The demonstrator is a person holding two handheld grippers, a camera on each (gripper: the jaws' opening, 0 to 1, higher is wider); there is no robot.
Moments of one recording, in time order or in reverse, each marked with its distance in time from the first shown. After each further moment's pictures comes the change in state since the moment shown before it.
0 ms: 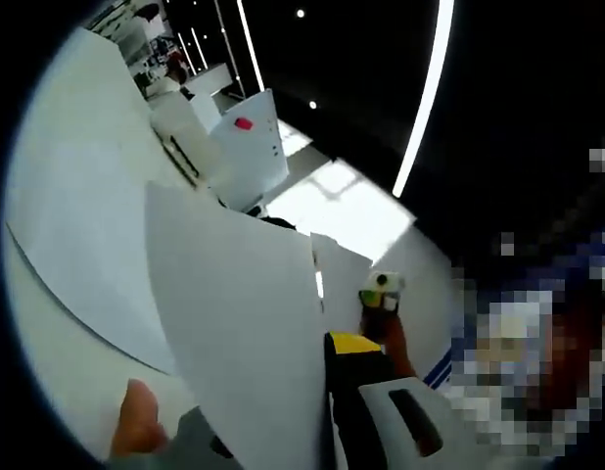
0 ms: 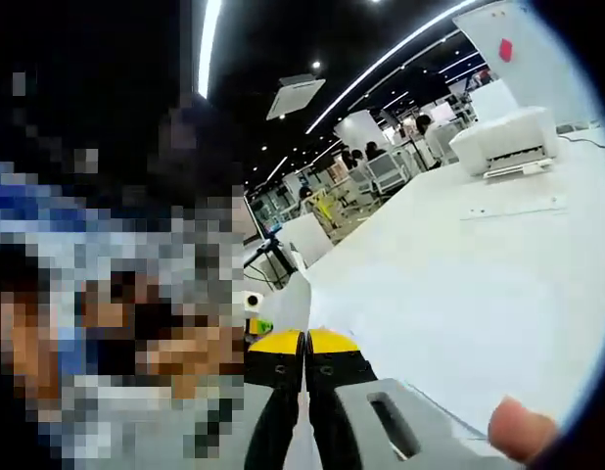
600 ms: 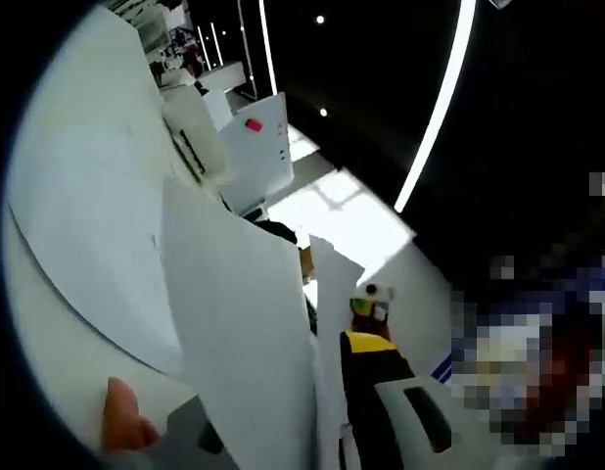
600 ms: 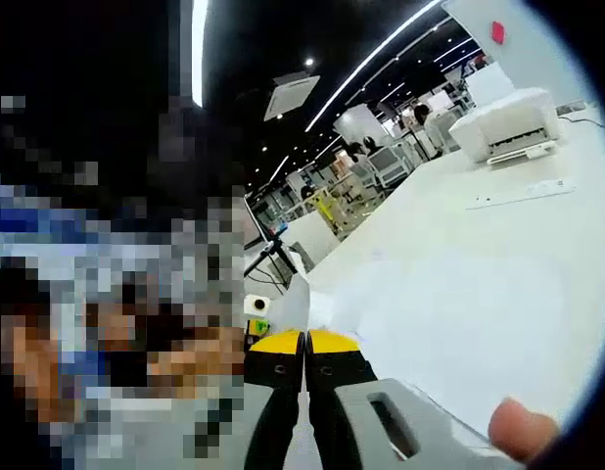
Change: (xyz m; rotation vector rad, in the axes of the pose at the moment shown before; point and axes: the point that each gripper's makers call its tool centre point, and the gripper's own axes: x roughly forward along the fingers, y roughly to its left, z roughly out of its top) left arm 0.000 0.001 0.009 -0.093 -0.043 -0.002; right arm 0.015 0.008 0.001 0.079 0.002 0.059
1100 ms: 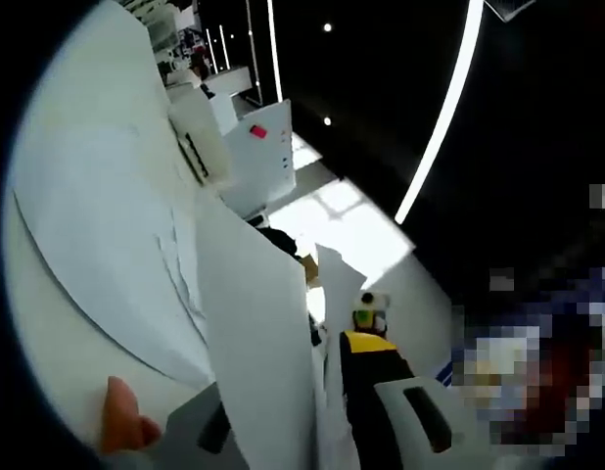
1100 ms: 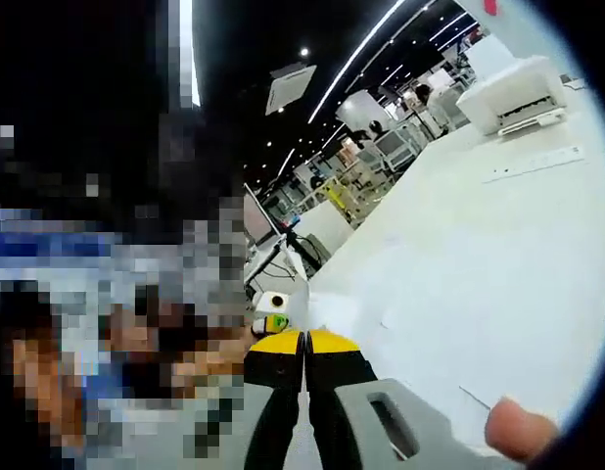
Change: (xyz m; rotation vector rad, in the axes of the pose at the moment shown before) left arm -0.006 0.006 0.015 -0.036 -0.055 -0.007; right arm 0.033 0.006 -0.011 0.126 0.030 0.063
